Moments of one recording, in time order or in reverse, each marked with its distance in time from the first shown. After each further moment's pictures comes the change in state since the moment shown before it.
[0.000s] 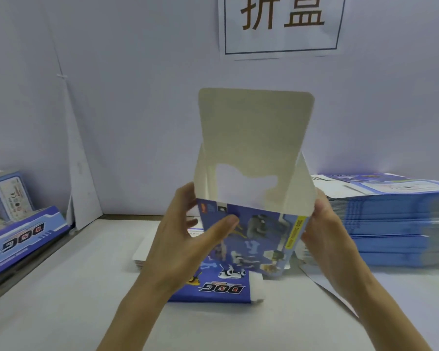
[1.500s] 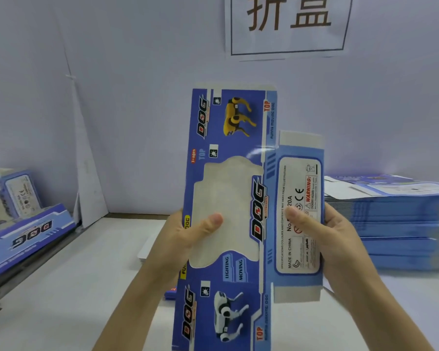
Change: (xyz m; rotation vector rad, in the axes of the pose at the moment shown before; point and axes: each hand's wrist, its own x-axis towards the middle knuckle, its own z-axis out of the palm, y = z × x) left_hand 0.007 -0.015 -0.009 -0.374 -0.115 -0.286; right_hand -0.011 0.013 -0.013 0.038 0.151 0.137
